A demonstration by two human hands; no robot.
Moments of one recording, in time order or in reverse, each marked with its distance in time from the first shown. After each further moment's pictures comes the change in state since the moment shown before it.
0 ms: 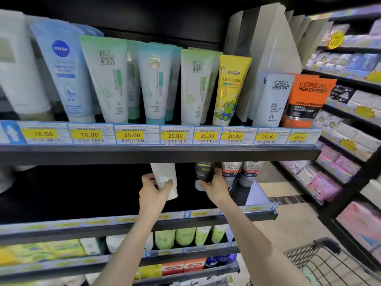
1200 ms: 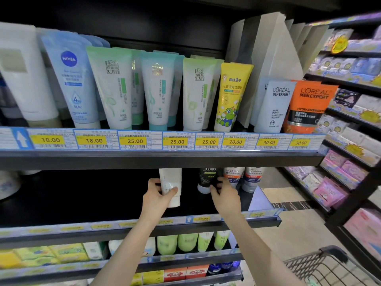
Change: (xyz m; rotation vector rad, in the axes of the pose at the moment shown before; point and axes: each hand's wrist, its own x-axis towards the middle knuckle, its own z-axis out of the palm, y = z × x) left_hand 0.004 -0.001 0.000 0.008 -0.123 -0.036; right_hand -0.010 0.020 -0.005 -0.251 0.197 -0.026
